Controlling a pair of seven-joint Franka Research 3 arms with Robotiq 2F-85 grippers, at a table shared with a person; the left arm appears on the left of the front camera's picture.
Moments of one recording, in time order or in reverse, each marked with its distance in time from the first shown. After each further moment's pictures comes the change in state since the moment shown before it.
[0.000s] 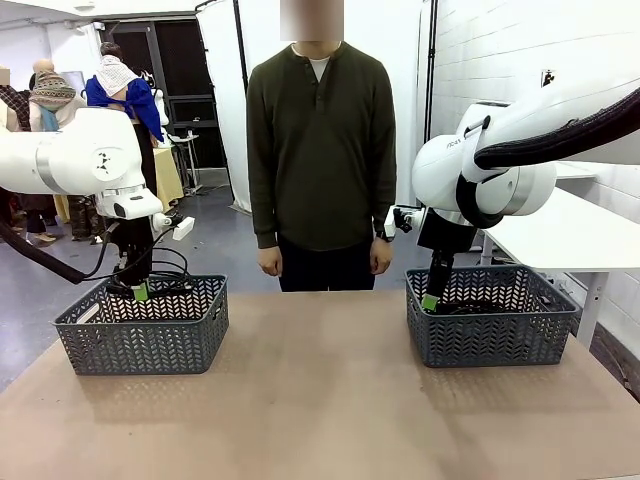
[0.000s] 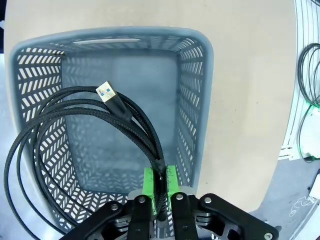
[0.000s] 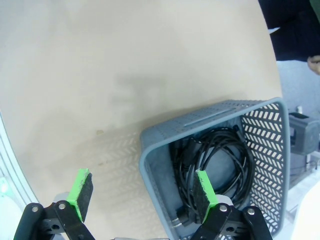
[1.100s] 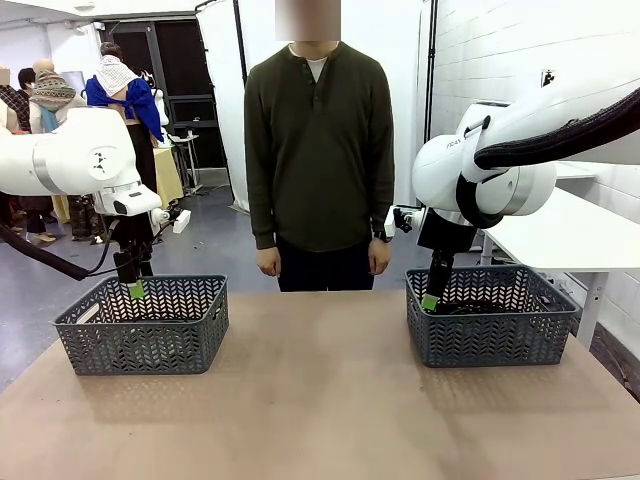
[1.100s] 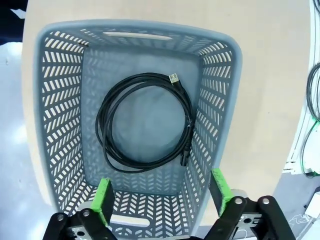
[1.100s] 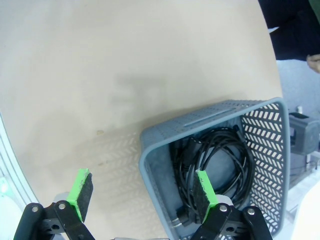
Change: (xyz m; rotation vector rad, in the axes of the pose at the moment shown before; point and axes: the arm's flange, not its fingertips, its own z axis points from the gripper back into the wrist) left arm -0.009 0.014 0.003 0.041 -0.039 0.091; right arm 0.000 0.000 0.000 0.000 0.000 0.000
